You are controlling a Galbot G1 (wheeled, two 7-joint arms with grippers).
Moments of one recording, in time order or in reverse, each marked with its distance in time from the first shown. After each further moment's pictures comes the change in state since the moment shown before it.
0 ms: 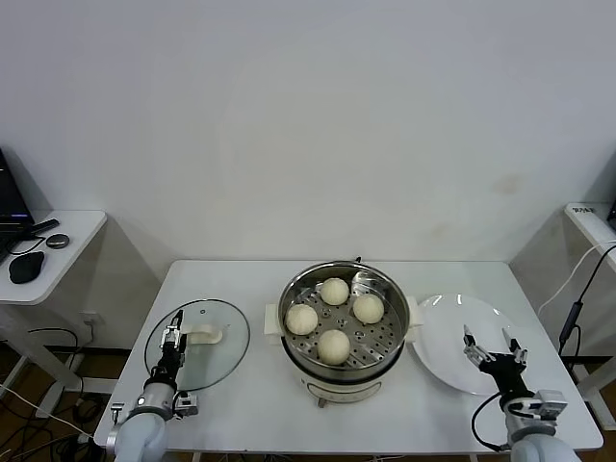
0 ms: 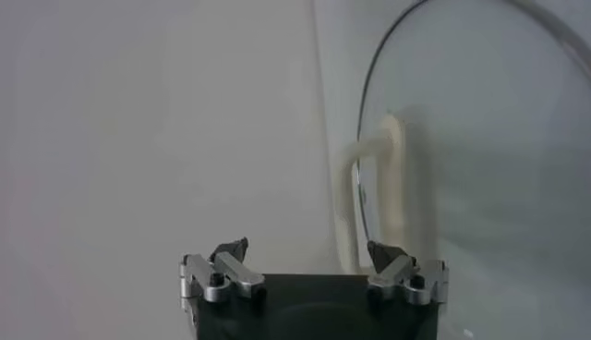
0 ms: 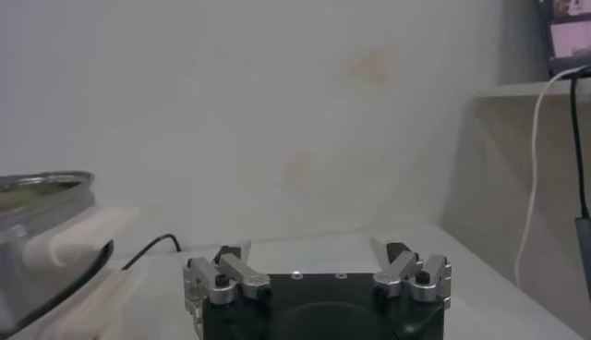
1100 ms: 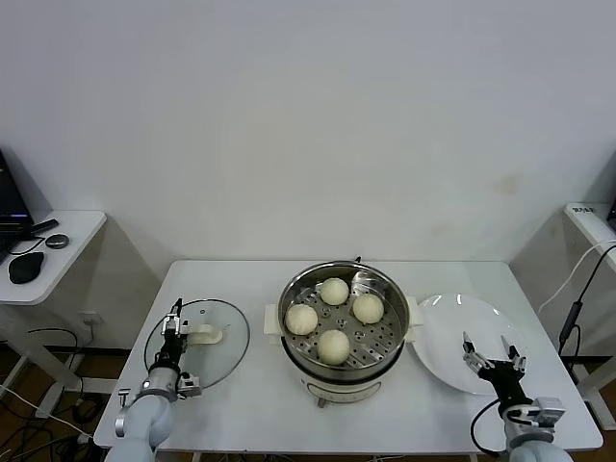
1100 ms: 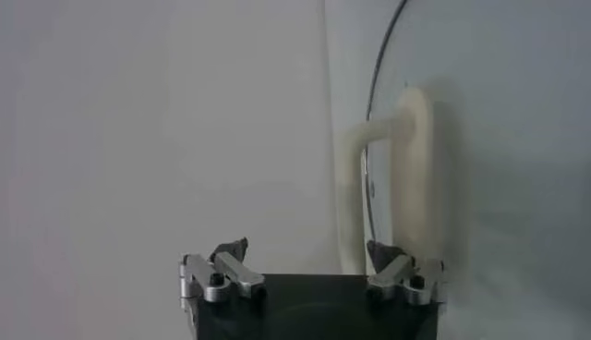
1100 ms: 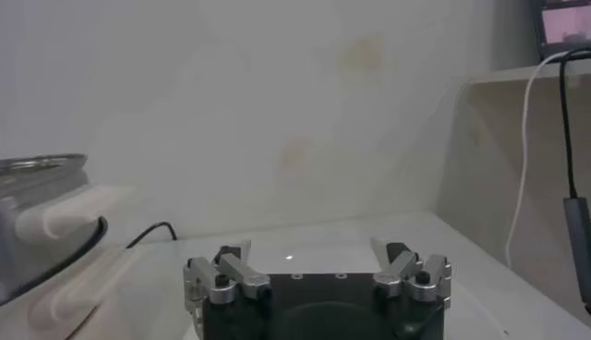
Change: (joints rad) left arm -0.123 -0.015 0.008 0.142 -0.038 -0.010 -0.035; right arm -0.006 0.009 -0.001 -0.038 -0.004 0.032 -0.012
